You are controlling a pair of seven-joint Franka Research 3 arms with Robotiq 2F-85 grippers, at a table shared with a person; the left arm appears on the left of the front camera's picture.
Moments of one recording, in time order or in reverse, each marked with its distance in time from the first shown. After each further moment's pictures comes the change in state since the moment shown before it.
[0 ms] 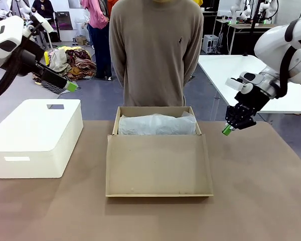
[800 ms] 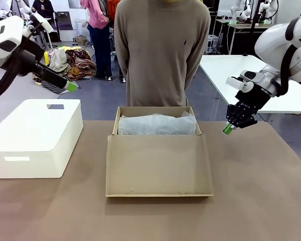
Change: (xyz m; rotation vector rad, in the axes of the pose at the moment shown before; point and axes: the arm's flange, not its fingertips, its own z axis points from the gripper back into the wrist) left arm 0.000 0.000 0.000 0.000 0.000 0.000; right arm 0.005 0.002 0.007 -0.007 0.019 0.014
